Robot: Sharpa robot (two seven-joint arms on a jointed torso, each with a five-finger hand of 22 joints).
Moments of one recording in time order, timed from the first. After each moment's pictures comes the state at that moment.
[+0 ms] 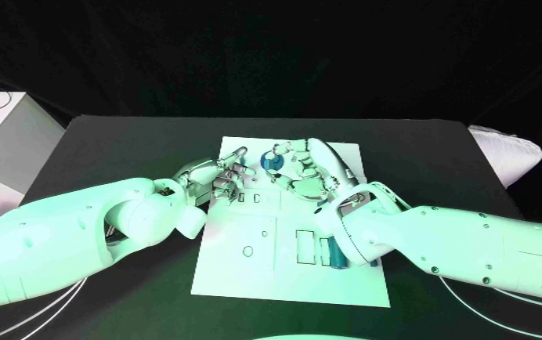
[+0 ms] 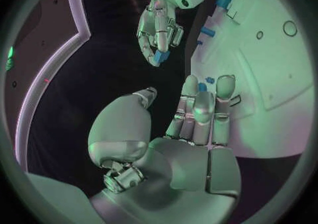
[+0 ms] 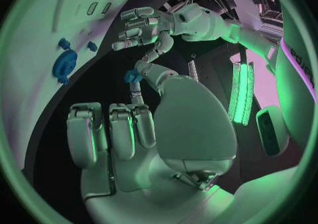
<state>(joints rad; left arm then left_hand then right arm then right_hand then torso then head) 1.12 -0.92 -0.04 1.62 -0.08 -0.16 0.08 0.93 -0.05 0.32 0.29 0.05 0.75 0.19 0.50 0.21 0.94 0.11 1.00 0.50 1.29 0.05 1.40 0.99 0.17 1.02 0.15 1.25 0.77 1.16 -0.70 -0.18 1.68 -0.93 -0.91 0.22 1.35 -0.20 0.52 0.11 0.30 1.01 0.12 0.27 0.32 1.47 0.04 1.52 1.31 1.47 -0.03 1.57 1.31 0.03 1.46 0.07 1.52 1.31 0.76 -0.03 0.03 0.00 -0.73</state>
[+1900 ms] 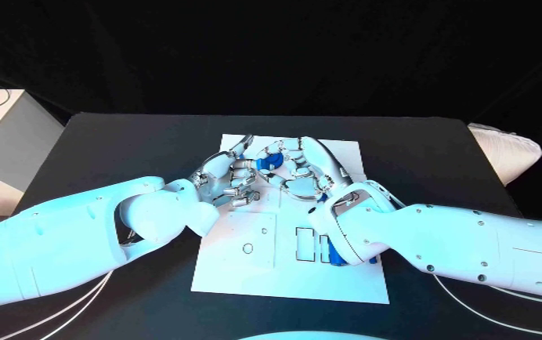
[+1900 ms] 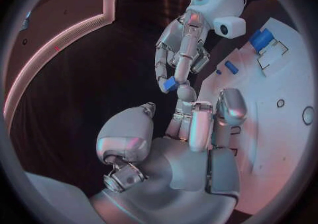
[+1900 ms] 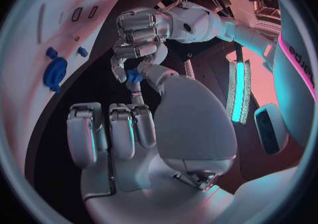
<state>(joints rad) 1.12 -0.88 -0.04 1.64 0.15 -0.03 0.10 0.75 0.17 0.08 0.30 0.05 0.82 0.15 0.55 0.21 1.09 0.08 1.20 0.71 1.47 0.02 1.52 1.31 0.11 1.22 0.12 1.40 1.06 1.16 -0.69 -0.18 1.70 -0.92 -0.91 0.24 1.34 -0.21 0.53 0.10 0.30 1.01 0.12 0.27 0.33 1.47 0.04 1.52 1.31 1.47 -0.03 1.57 1.31 0.03 1.46 0.07 1.52 1.31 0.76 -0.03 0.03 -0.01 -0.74</state>
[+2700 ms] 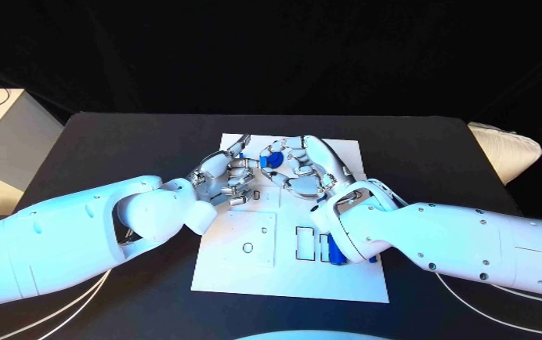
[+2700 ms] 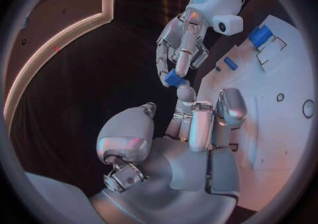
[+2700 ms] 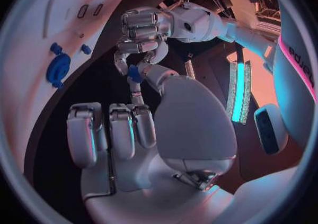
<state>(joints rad) 1.12 -0.88 -0.04 1.64 0.15 -0.03 0.10 0.76 0.18 0.07 0.29 0.05 0.83 0.15 0.56 0.22 1.09 0.07 1.20 0.71 1.47 0.02 1.52 1.31 0.11 1.22 0.12 1.40 1.06 1.16 -0.70 -0.18 1.69 -0.92 -0.91 0.25 1.35 -0.21 0.53 0.10 0.30 1.01 0.12 0.27 0.33 1.47 0.04 1.52 1.31 1.47 -0.03 1.57 1.31 0.03 1.46 0.07 1.52 1.31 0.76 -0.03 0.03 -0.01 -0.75</state>
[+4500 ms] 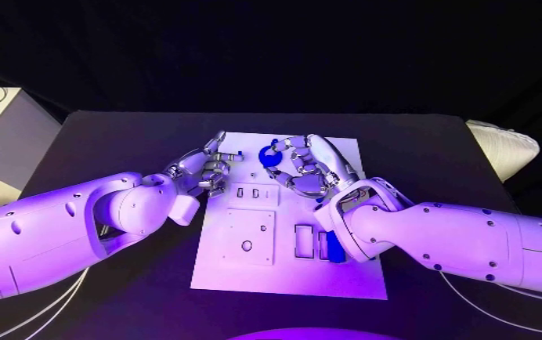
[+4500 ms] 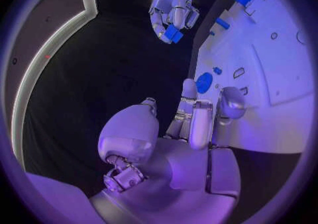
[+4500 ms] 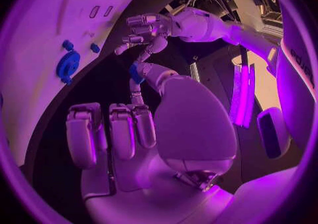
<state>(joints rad) 1.12 -0.94 -0.04 1.60 0.09 -0.17 0.10 0.91 0.19 -0.07 0.29 0.05 0.69 0.19 0.49 0.20 0.93 0.13 1.11 0.55 1.44 0.06 1.50 1.28 0.11 1.17 0.16 1.39 0.98 1.16 -0.72 -0.18 1.71 -0.99 -0.91 0.15 1.35 -0.21 0.53 0.09 0.30 1.01 0.12 0.27 0.33 1.47 0.04 1.52 1.31 1.47 -0.03 1.57 1.31 0.01 1.46 0.07 1.53 1.31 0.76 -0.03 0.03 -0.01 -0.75</state>
